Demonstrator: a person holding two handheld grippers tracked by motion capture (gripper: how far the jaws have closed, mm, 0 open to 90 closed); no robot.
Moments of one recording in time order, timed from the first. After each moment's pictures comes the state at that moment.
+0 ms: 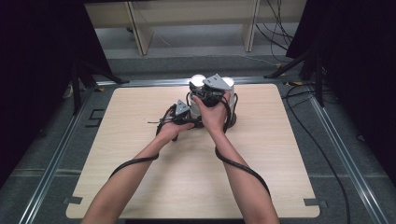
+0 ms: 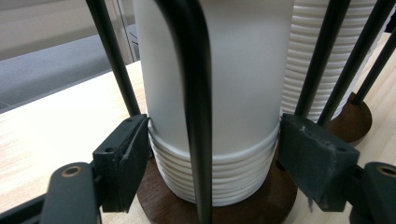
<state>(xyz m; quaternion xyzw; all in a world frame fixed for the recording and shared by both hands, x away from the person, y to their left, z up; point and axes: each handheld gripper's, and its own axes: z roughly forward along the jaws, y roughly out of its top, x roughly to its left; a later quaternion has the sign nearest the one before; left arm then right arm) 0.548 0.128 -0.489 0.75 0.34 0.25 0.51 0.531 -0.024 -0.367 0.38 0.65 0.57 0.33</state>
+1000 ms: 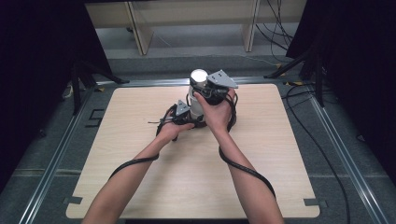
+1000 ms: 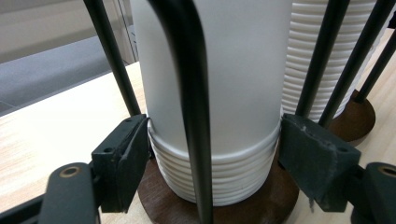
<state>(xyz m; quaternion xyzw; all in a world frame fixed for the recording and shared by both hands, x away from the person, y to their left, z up) 0.548 0.127 -0.491 0.75 0.34 0.26 0.51 0.512 -0.033 -0.337 0.36 0.63 0.60 0.33</state>
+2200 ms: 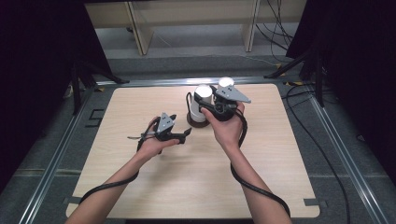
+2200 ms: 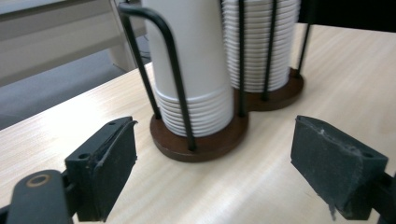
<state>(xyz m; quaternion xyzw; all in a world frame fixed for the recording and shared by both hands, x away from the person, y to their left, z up) 0.470 0.174 -0.468 0.75 0.29 0.28 0.52 0.463 -0.056 -0.348 0.37 0.65 0.61 0.26</state>
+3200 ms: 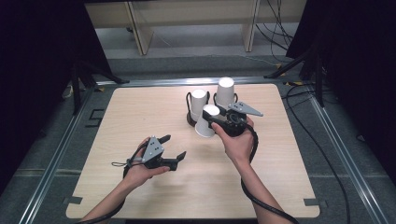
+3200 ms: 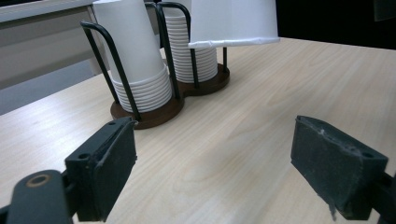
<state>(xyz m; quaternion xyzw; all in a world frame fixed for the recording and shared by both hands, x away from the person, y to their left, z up) 0.372 0.193 -0.461 0.75 0.27 0.26 0.54 0.438 -0.086 -0.383 0.43 0.65 0.60 0.16</state>
